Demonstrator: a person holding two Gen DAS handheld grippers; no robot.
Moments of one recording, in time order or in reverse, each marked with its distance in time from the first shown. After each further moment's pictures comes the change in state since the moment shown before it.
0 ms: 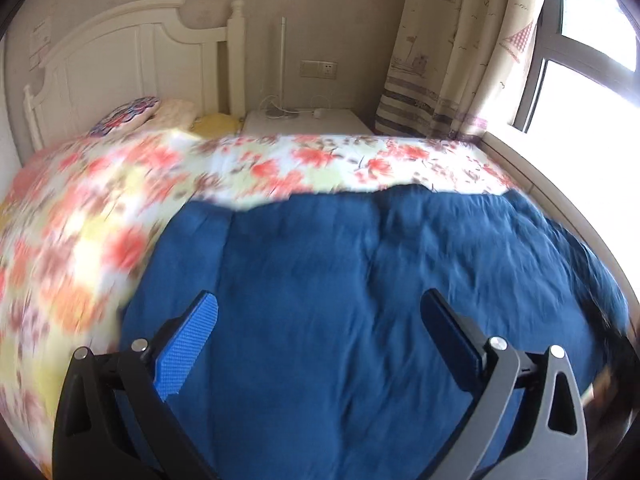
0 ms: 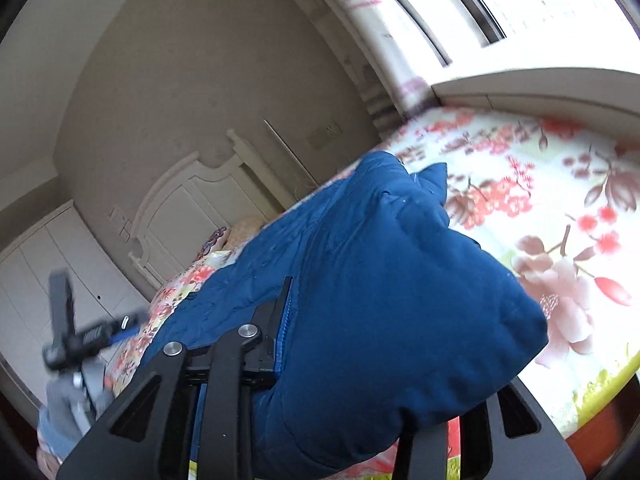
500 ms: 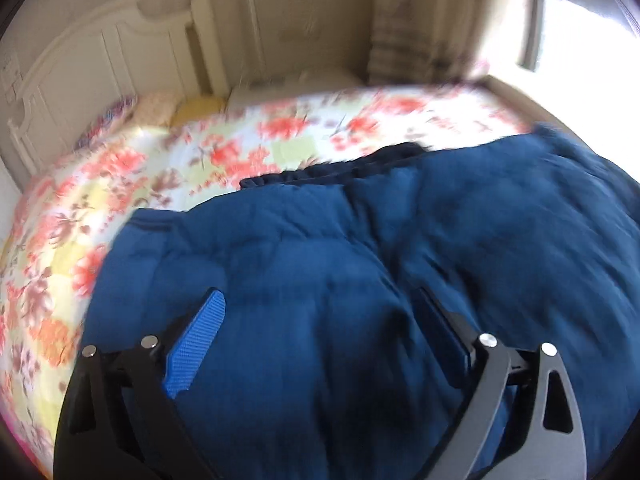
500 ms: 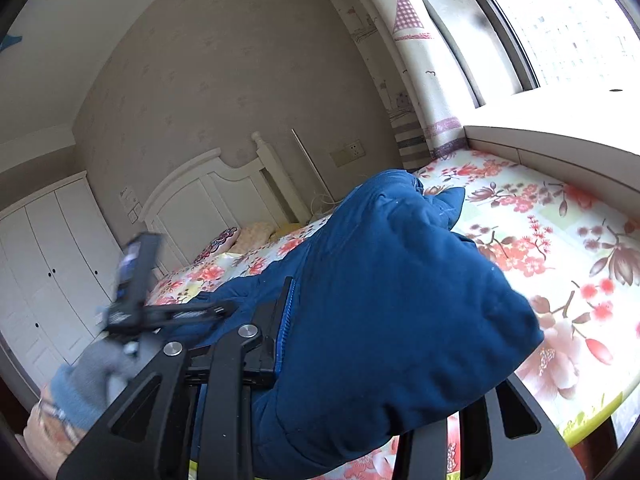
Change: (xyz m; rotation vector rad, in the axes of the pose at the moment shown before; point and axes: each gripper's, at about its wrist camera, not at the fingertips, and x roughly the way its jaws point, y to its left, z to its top) left arm 0.035 -0.055 -0.013 0.145 0.089 0.038; right arm -0.007 0.027 0.020 -0.128 -0.027 0.004
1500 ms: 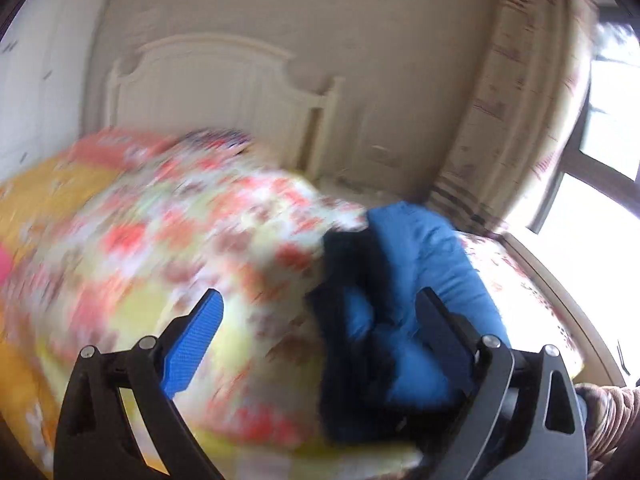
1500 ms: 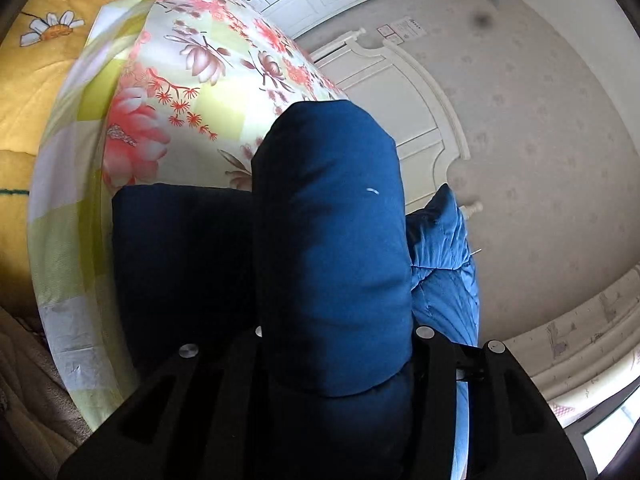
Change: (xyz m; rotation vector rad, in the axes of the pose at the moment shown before) left arm -0.184 0.212 -0.127 -0.362 -0.381 -0.018; right arm 0.129 0.348 -0.239 -1.636 0.115 -0.040
